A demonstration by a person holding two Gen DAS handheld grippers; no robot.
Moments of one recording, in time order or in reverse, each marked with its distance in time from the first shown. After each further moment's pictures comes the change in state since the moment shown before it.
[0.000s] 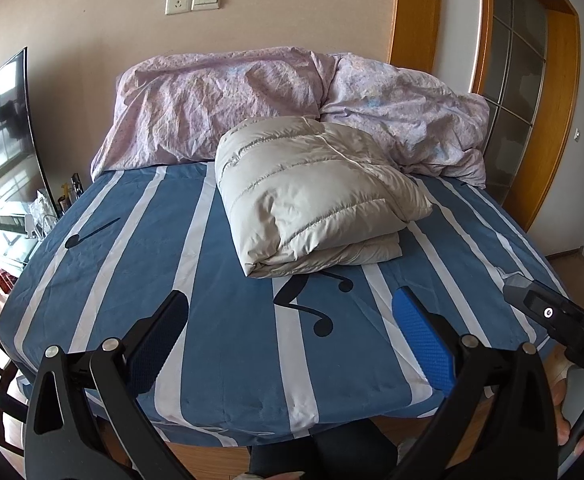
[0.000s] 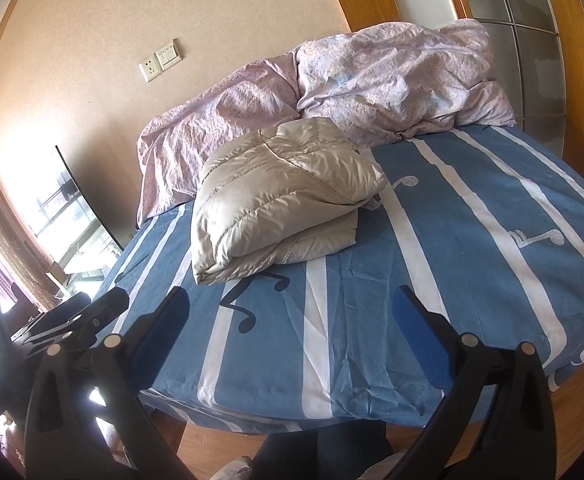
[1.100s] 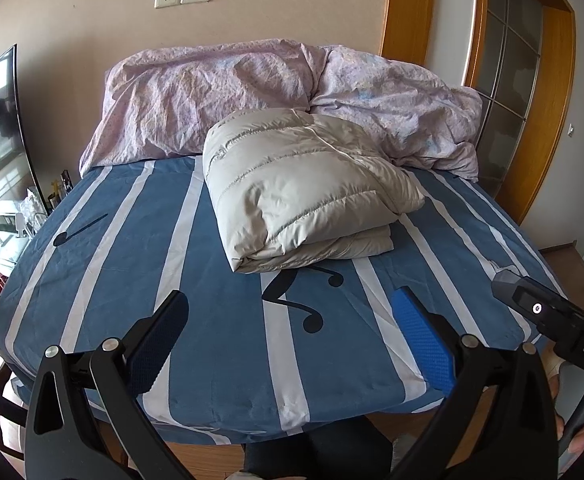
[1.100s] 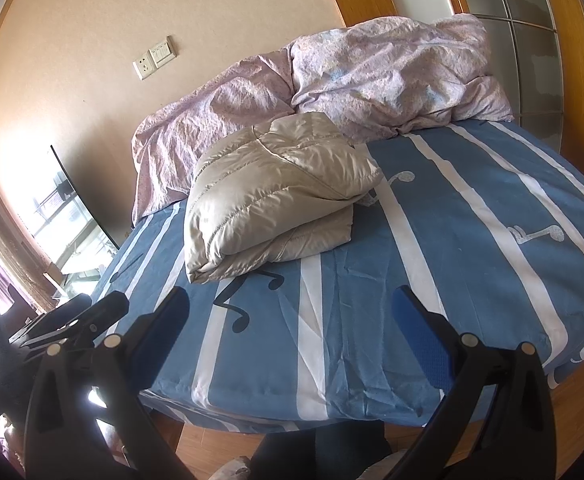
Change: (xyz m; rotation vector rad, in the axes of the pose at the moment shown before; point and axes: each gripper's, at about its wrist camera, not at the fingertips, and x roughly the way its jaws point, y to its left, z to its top) left arm 0.008 -0.004 -0.003 0.003 0.022 -0.029; right arm 0.004 -0.007 -0.002 0.012 0.004 -0.007
